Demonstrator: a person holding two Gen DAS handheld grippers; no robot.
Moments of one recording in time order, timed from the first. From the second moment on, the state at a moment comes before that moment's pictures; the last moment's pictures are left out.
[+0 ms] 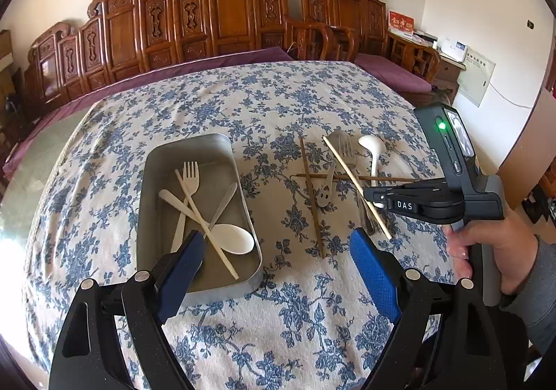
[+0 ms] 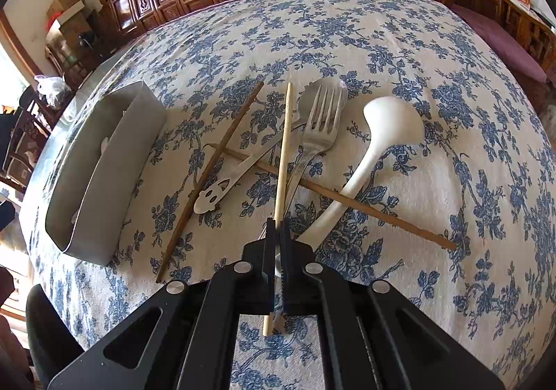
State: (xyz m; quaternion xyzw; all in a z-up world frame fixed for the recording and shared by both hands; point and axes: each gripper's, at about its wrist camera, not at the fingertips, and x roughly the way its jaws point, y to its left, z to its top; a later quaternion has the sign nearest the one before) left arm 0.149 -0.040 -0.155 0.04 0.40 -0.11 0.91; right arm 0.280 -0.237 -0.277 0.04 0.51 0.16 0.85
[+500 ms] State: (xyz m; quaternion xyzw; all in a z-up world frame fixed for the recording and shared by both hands) left arm 0.127 -0.040 -0.152 0.04 0.40 -0.10 0.91; right arm 0.259 -0.233 -0.272 0.00 0.50 0.17 0.85
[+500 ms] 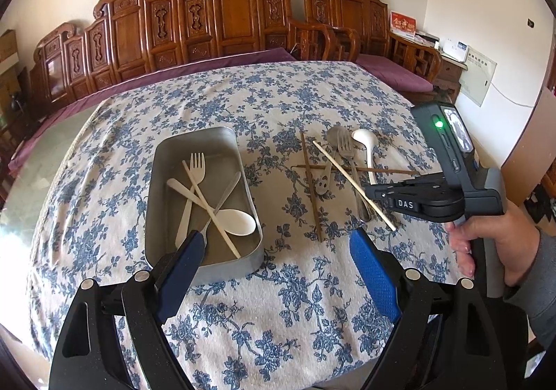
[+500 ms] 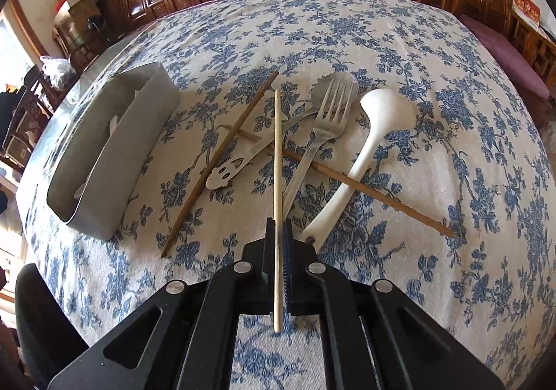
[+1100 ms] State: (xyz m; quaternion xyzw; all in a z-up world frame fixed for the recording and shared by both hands) left arm 0.136 -0.049 -0.164 0.04 0.40 -0.10 0.91; right arm 0.224 -0.232 -0.285 -0.04 0.50 0.18 0.84
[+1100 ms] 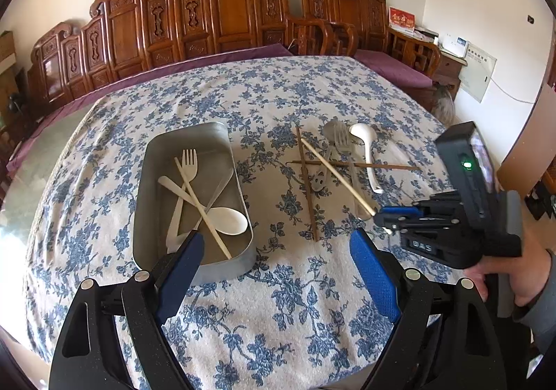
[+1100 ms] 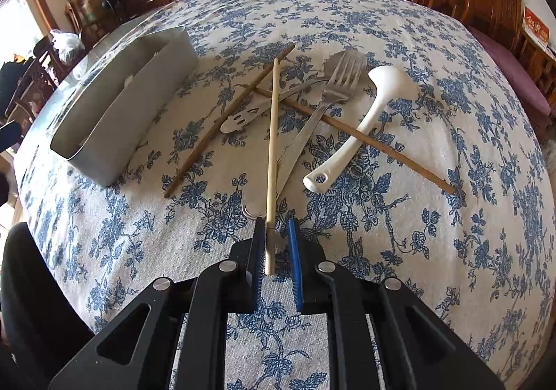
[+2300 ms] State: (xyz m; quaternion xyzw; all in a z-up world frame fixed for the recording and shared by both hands) left arm 0.219 -0.119 -0.238 0.09 0.47 -0.11 0.87; right arm 0.201 -0.332 -0.223 0.03 0.43 0.16 0.89
